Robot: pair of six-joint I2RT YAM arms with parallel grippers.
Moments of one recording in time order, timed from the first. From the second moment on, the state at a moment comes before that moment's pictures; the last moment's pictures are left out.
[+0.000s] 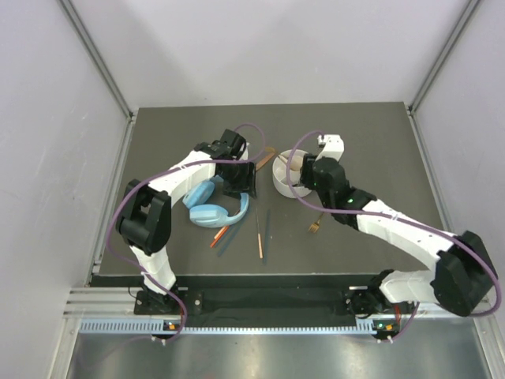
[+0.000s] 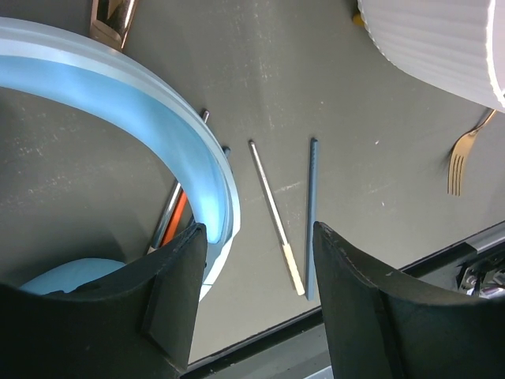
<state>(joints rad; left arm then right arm) -0.49 1.81 1.40 -0.75 0.25 -0.42 0.70 1.27 0.82 0.03 0.51 0.39</state>
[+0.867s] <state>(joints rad) -0.49 1.81 1.49 -0.76 0.18 -0.44 0.62 1.08 1.04 -0.84 0.41 0.47</state>
